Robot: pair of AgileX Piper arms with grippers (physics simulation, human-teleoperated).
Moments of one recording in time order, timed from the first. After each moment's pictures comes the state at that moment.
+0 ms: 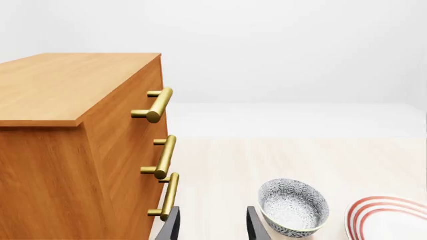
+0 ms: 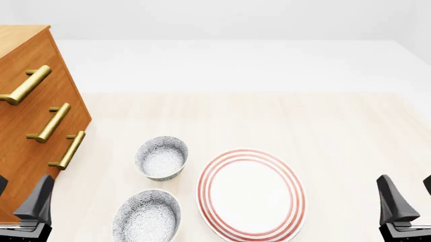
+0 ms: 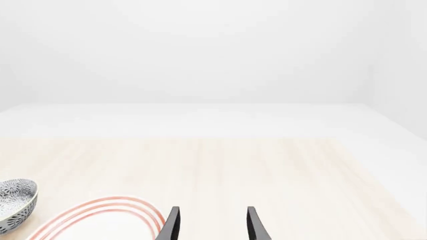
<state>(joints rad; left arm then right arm) 0.00 0.00 0.00 0.00 0.00 0.00 0.00 0.00 0.00 0.00</state>
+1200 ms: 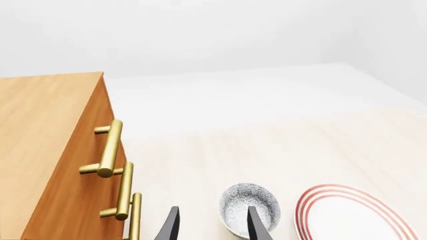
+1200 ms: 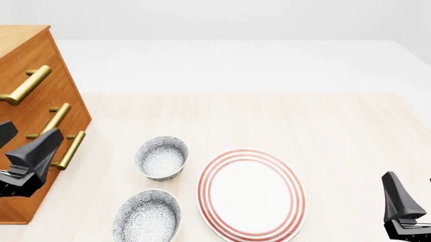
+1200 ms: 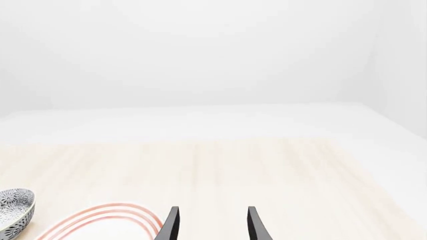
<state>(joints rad) -0.20 0.37 -0.45 0.25 -0.01 -0.02 0.01 -0.03 0.01 0.02</state>
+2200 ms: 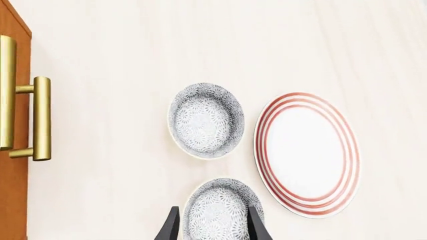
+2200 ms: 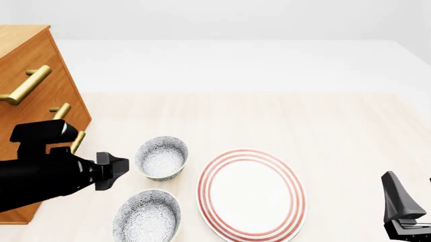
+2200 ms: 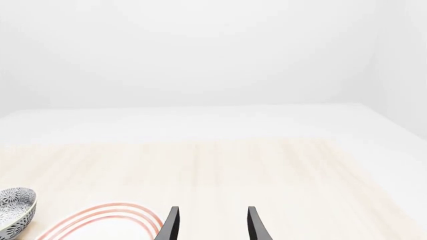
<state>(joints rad) -0.43 0.84 -0.62 0.60 -0.38 -0.02 0.01 -0.03 0.01 0.02</state>
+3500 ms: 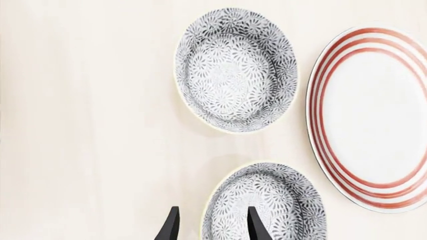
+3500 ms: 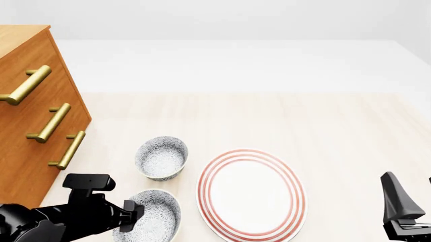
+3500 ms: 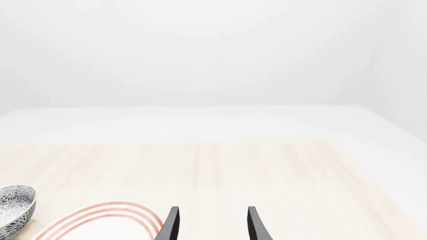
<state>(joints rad) -0.45 1.14 -0.28 0.14 -0.35 -0.01 0.01 -0.03 0.02 0.01</state>
